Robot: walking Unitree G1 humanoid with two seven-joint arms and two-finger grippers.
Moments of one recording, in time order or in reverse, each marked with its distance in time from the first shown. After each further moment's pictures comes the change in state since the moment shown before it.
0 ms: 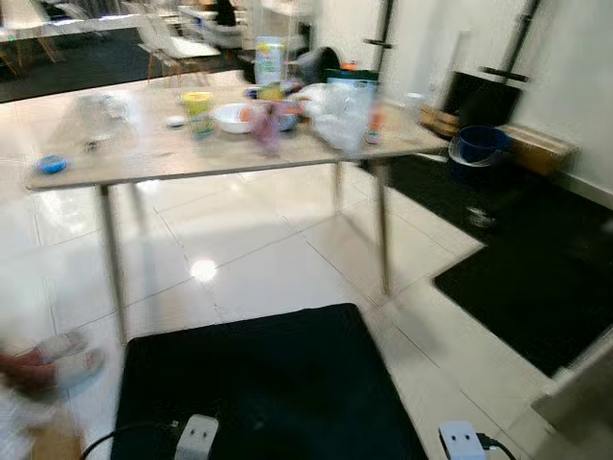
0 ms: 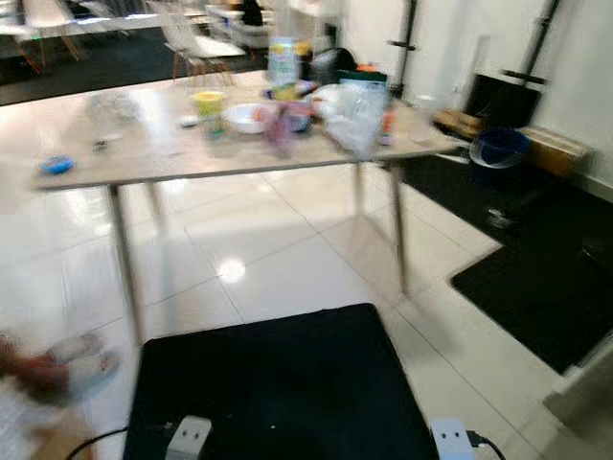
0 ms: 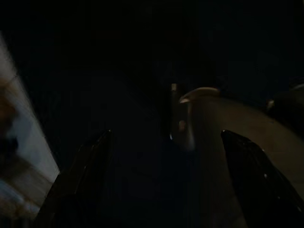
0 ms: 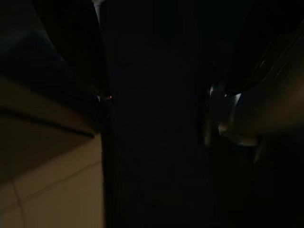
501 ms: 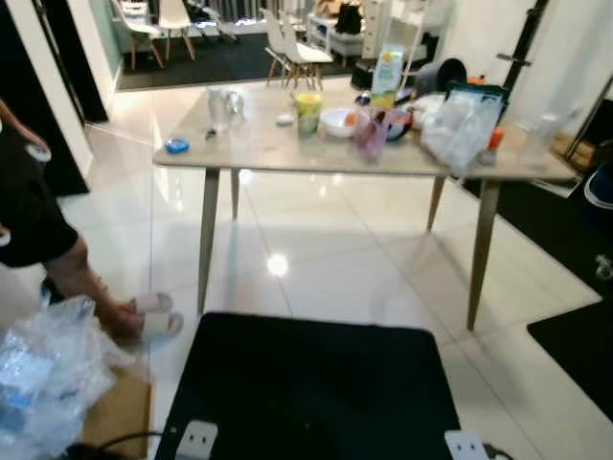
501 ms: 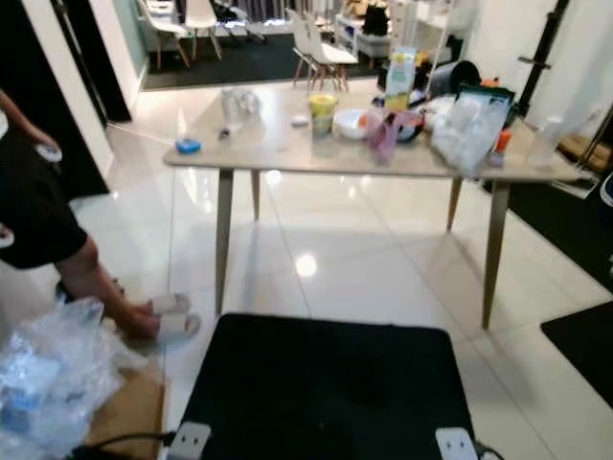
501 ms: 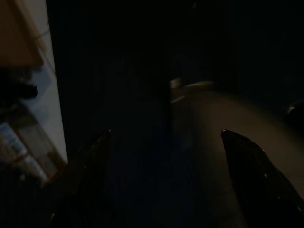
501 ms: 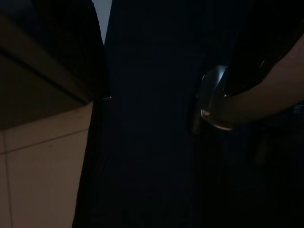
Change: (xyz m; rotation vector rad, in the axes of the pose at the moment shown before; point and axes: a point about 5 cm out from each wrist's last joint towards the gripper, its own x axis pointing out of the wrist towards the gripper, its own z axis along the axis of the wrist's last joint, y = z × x) left arm 0.002 -0.002 0.007 0.009 -0.012 -0.007; right arm -0.001 -0.003 -0.005 0.005 0.009 -0.010
